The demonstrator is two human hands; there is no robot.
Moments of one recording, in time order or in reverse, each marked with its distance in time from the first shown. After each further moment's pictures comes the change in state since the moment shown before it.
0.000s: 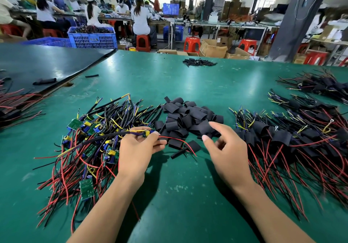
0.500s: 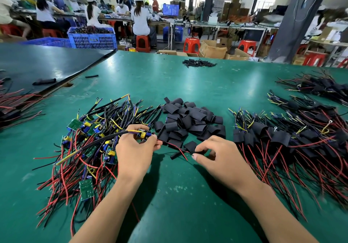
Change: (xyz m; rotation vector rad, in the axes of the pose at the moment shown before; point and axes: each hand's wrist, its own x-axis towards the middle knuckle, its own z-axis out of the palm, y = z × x) left_hand -0.002 0.000 -0.003 0.276 0.105 0.146; right_hand 0.000 -0.003 -0.015 -0.188 -0.445 -0.074
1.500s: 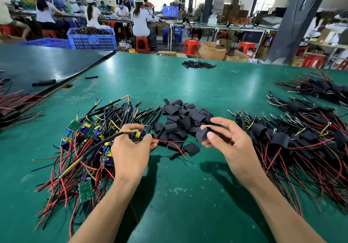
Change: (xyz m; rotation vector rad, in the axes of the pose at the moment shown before) left_hand 0.002 0.004 -0.003 -0.029 0.035 0.002; right_hand 0.008 -0.006 -0.016 0.868 0.183 0.095
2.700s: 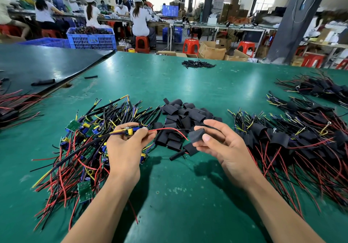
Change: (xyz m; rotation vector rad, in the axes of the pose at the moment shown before) left_hand 0.005 0.006 0.002 -0.483 0.019 -0.083; right_hand 0.000 0.010 0.006 0.271 -0.103 0.105
